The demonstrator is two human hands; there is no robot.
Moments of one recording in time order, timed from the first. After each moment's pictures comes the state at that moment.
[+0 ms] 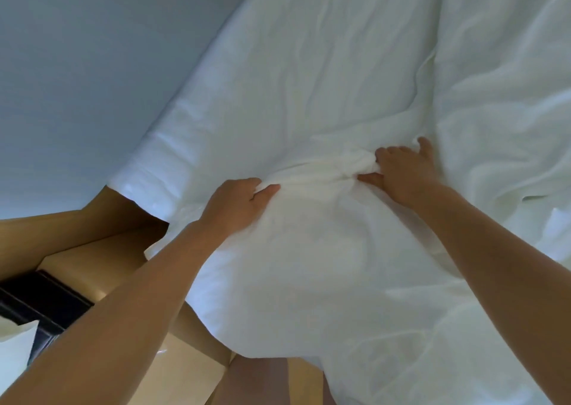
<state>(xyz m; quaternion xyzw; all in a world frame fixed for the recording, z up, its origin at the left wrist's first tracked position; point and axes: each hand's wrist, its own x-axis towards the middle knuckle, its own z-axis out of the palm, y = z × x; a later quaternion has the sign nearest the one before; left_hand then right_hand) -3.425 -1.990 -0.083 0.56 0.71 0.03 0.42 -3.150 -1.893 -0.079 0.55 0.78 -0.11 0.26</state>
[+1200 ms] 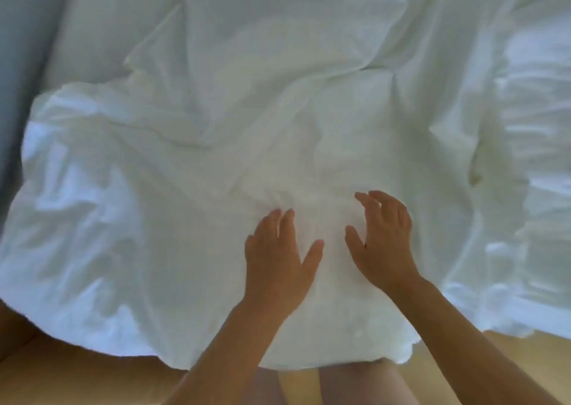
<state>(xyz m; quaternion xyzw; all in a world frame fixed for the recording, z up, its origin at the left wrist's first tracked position) -3.262 -2.053 -0.020 0.69 0.57 -0.03 0.43 -3.098 -2.081 -0.017 0.80 0.57 -0.16 -0.02</state>
